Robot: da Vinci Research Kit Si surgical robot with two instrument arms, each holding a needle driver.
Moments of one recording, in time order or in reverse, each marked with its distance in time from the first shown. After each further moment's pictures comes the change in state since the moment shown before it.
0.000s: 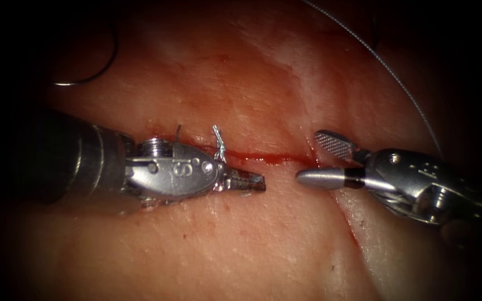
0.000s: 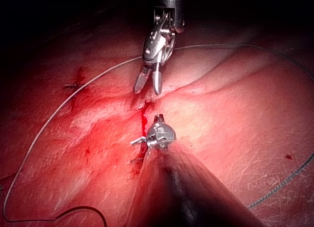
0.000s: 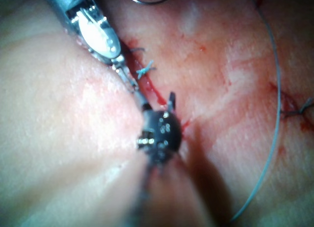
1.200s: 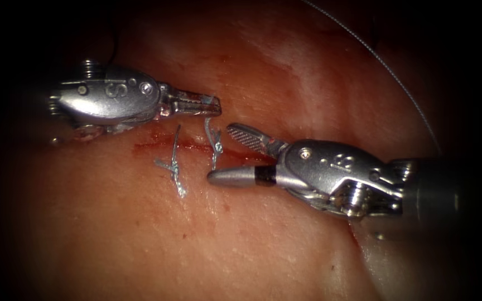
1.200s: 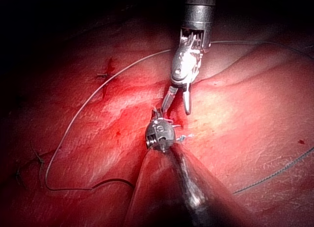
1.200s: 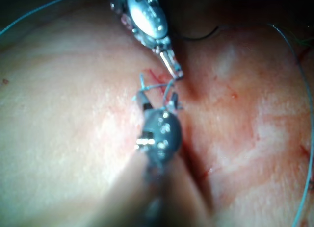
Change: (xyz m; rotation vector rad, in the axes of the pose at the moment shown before) right arm 0.004 -0.004 0.009 0.034 0.069 -0.128; left arm 0.002 -0.006 -0.006 0.076 0.084 -0.021
